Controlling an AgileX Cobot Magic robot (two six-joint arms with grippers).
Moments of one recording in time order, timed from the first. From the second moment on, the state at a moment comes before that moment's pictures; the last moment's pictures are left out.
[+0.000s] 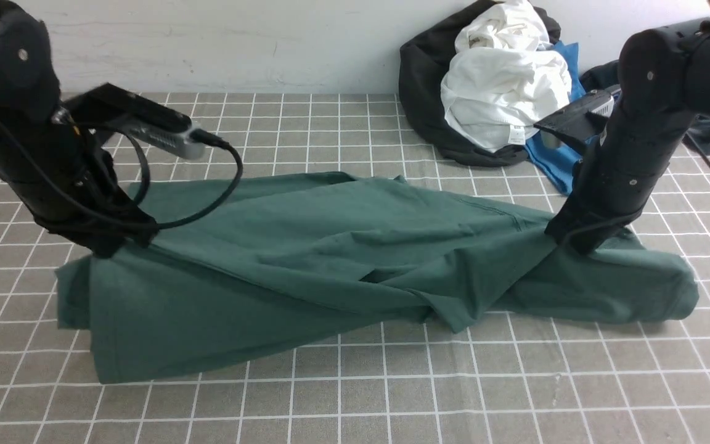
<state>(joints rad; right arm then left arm) 0.23 1.96 -1.59 -0.04 1.20 -0.37 -0.14 1.56 -1.31 0.05 1.07 0.26</state>
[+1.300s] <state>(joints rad) 0.23 1.88 -1.59 -0.01 1.23 -0.41 -0.06 1.65 -1.29 -0.04 1.11 0.27</state>
